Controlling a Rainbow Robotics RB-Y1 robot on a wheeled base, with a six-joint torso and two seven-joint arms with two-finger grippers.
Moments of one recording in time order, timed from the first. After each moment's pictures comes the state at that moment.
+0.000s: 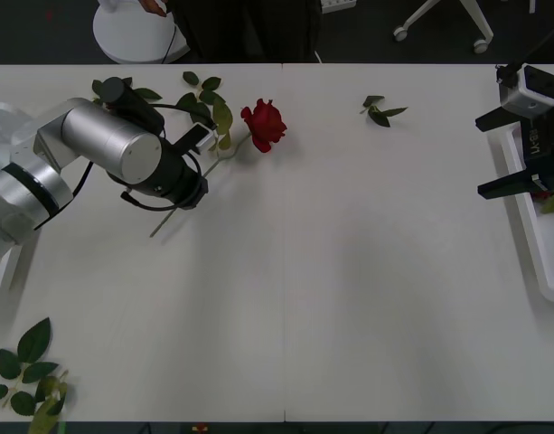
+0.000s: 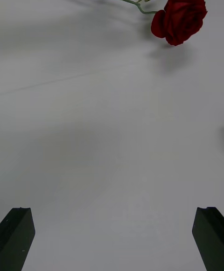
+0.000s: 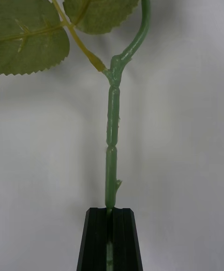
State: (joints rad) right arm -0.52 -1.22 0.17 -1.76 -1.74 1.32 2.60; left arm -0.83 0.66 -0.70 -1.25 0.90 1.04 -1.69
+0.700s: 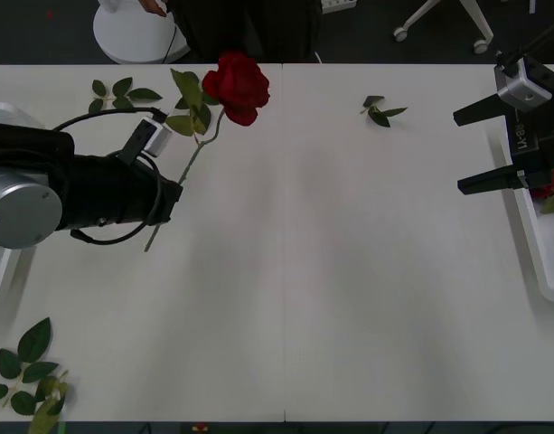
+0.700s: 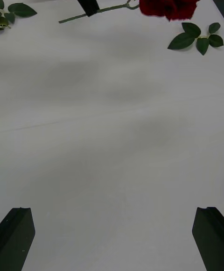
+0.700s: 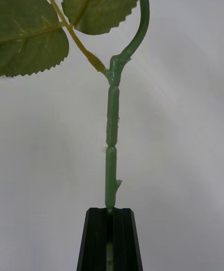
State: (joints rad) right arm -0.52 -1.16 0.17 -1.71 -1.87 1.28 2.70; left arm -0.32 0.81 -0.31 -1.89 0.98 0.92 -1.69
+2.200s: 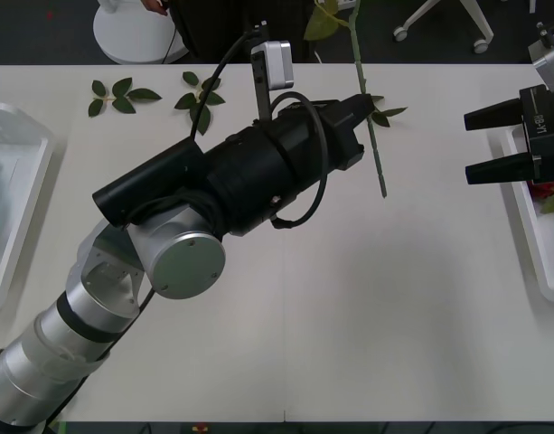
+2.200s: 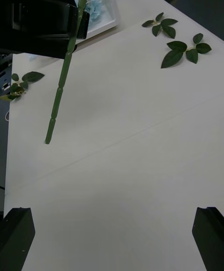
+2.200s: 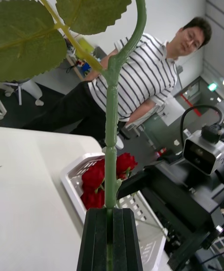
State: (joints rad) right arm -0.47 -1.16 0.17 -1.58 -2.11 1.26 2.64; left arm -0.40 0.33 -0.56 -1.95 0.85 0.27 -1.29
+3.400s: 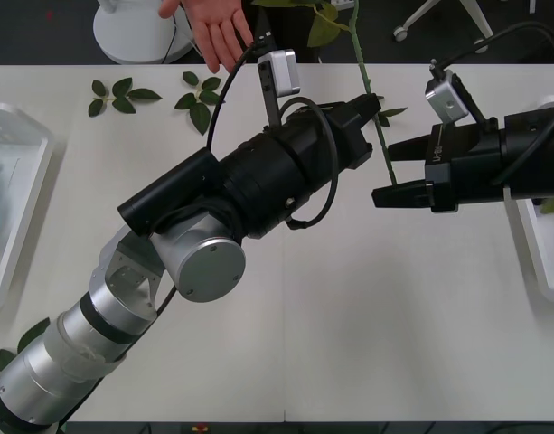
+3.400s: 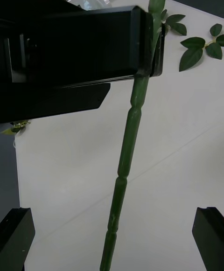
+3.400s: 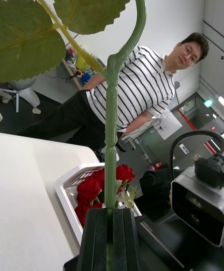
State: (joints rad) right arm -0.40 -1.00 0.25 -1.87 -1.83 1.02 2.24; left arm -0.42 0.30 -0.60 -1.87 0.83 0.17 -1.27
